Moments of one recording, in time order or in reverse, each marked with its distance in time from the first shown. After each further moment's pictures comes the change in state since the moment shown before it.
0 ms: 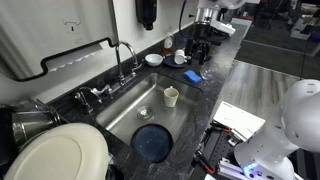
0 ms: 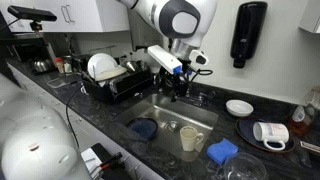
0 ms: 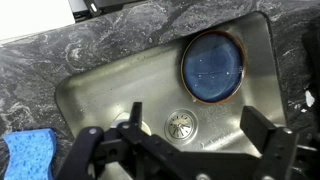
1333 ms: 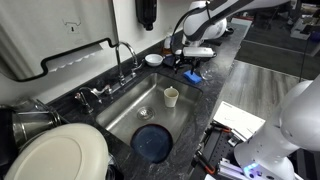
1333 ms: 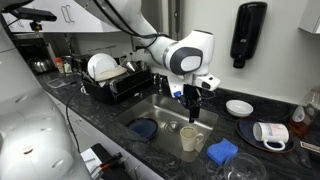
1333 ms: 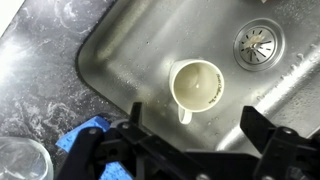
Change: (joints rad) arm -0.081 0.263 0.079 -0.064 -0.103 0.511 0.519
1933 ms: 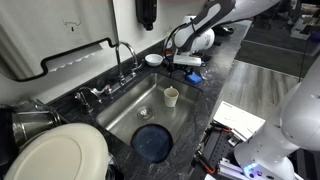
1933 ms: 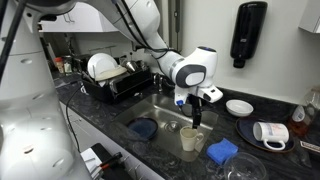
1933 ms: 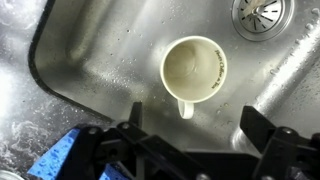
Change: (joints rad) arm 0.007 0.181 0.003 0.051 0.073 0.154 0.125
